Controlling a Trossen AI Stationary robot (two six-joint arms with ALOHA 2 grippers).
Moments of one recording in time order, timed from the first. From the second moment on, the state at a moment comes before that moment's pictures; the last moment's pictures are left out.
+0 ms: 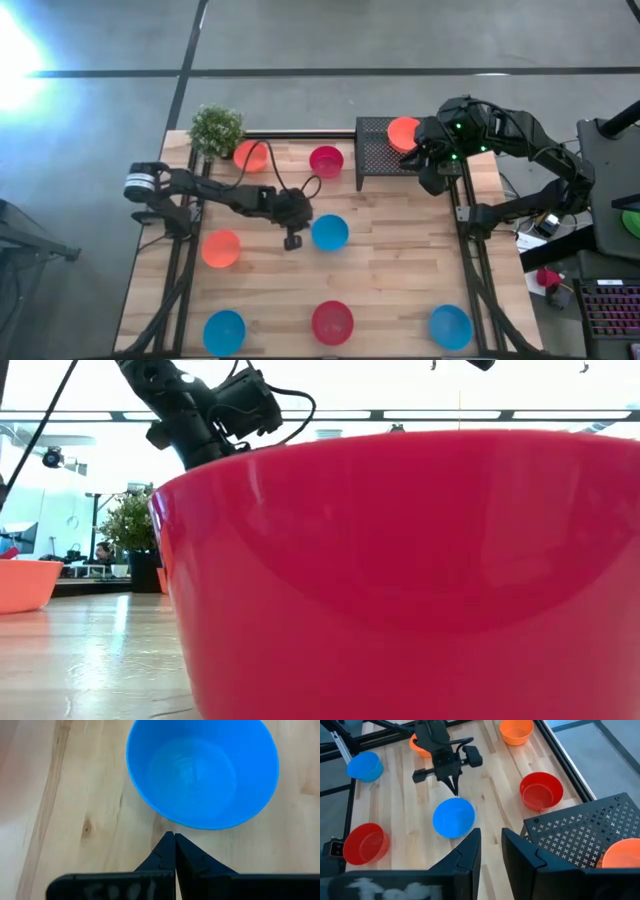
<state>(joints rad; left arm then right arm) 0.04 1.60 0.88 -0.18 0.04 -0.06 -0.30 1.19 1.62 -1.19 -0.16 0.07</state>
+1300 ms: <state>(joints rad) 0.02 1.69 0.91 -0.09 0.05 -0.08 -0.30 1.19 1.62 -1.18 -0.16 0.08</state>
